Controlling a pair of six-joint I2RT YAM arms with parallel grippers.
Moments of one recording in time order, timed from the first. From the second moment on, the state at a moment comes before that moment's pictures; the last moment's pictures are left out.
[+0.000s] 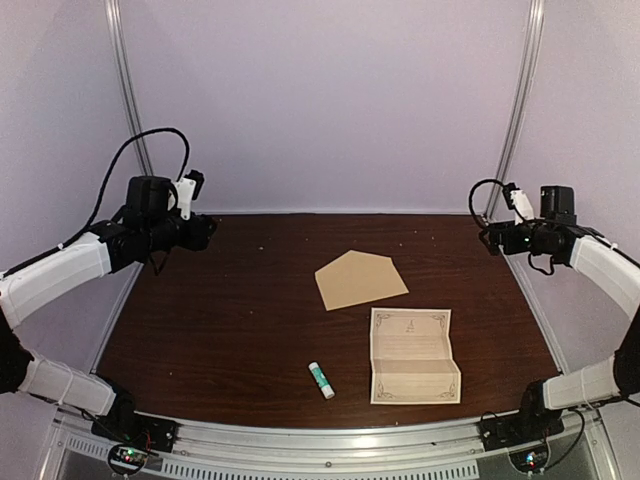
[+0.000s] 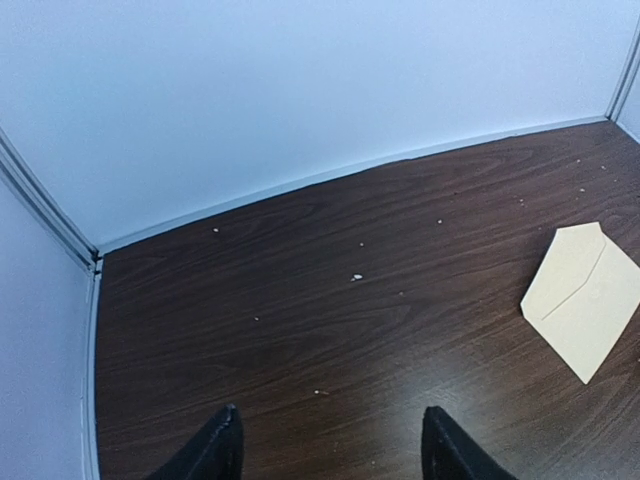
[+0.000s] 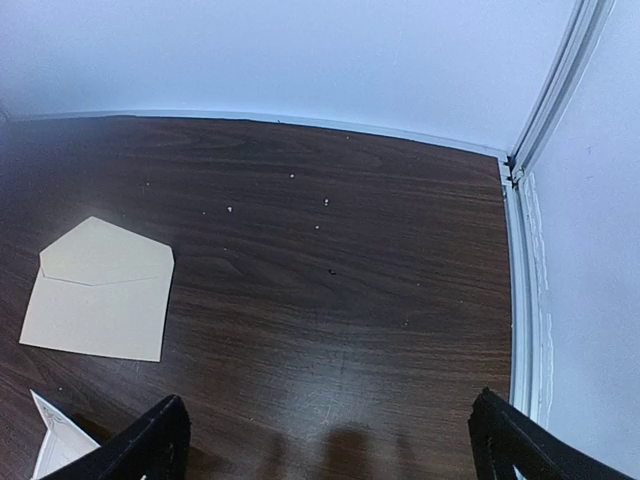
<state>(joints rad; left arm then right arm) -0.42 1.26 0.99 -0.21 -0.13 0.02 -0.09 1.22 0.94 -0.30 -0.26 -0.13</state>
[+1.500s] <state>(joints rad) -0.58 1.53 1.03 -0.20 0.42 -0.02 0.33 1.95 1.37 -0.97 -0.48 -1.02</state>
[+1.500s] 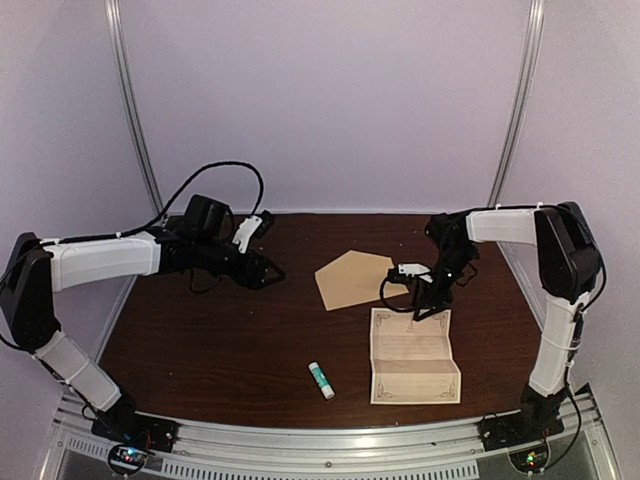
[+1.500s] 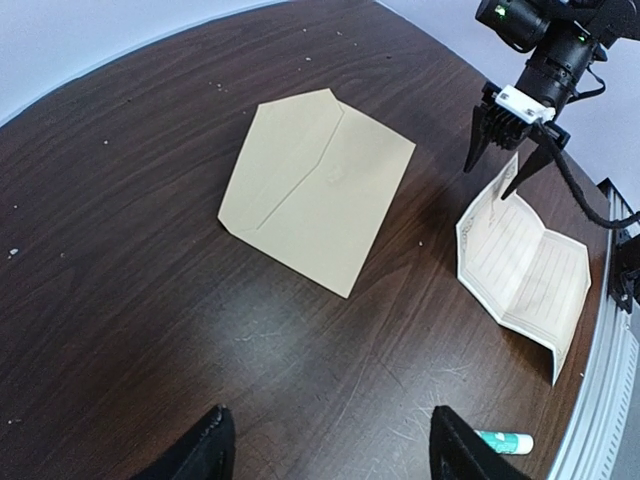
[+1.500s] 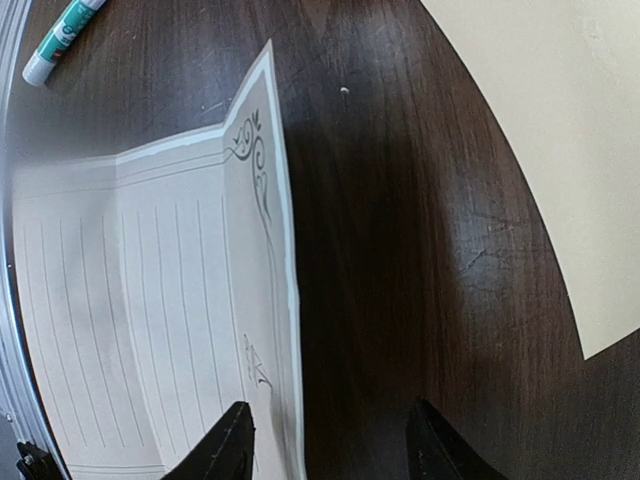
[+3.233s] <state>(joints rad) -0.89 1.65 0.99 0.26 0.35 -0.37 0.56 1.39 1.47 -0.91 -0.40 -0.83</state>
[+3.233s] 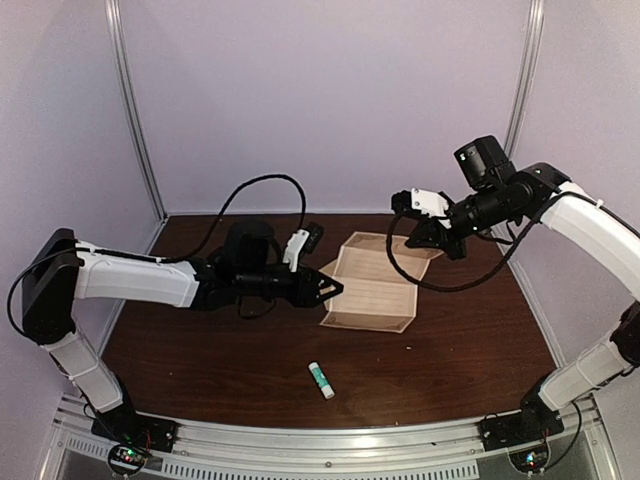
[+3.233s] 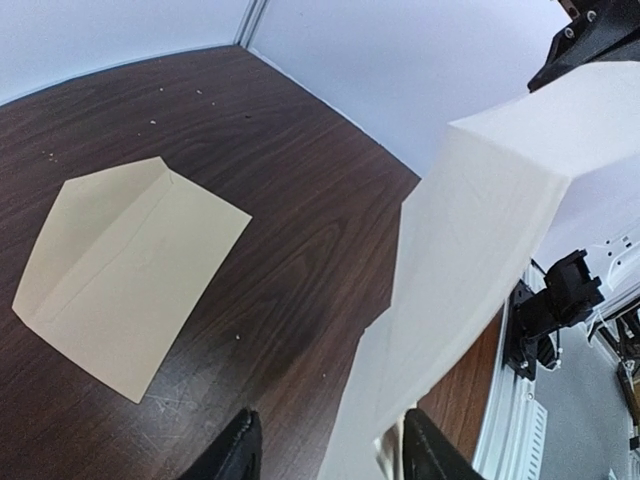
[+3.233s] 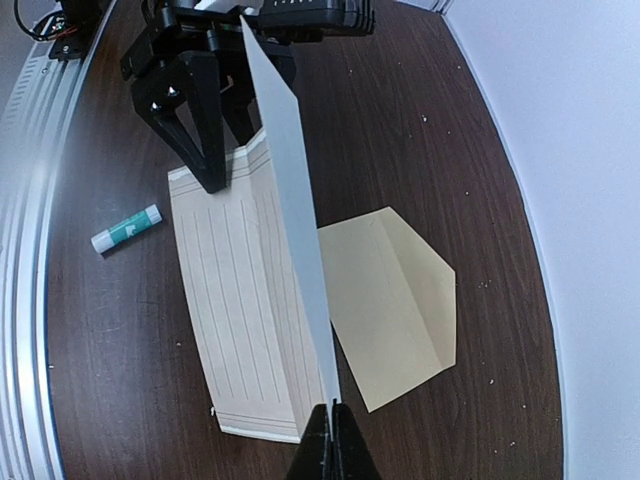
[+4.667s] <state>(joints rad) -0.88 1.70 0.97 0.35 0.39 -0.28 0.71 1.42 1.40 -1.22 -0.49 -0.90</state>
